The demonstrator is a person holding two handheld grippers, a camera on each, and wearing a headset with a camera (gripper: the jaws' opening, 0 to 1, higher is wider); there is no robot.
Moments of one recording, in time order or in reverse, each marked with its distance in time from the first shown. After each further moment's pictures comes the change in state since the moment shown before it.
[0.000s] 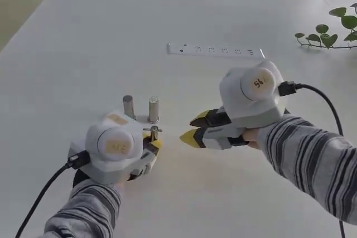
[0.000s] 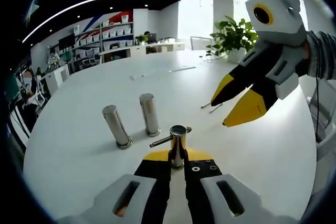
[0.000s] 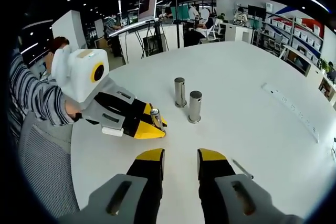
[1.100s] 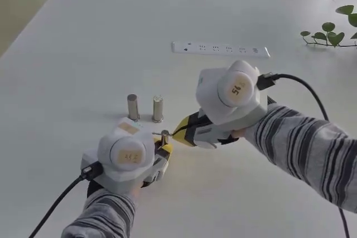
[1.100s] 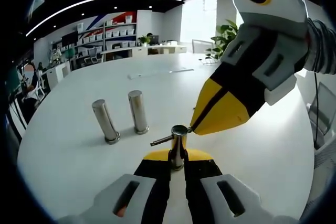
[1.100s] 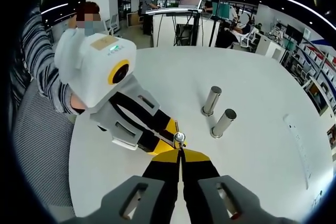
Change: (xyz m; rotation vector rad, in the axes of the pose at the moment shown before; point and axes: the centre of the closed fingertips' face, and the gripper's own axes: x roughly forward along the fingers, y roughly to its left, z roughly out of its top) left arm 0.006 -0.023 -0.003 -0.043 -0.030 -0.004; right arm 0.015 0.030 0.012 -0.306 0.082 0.122
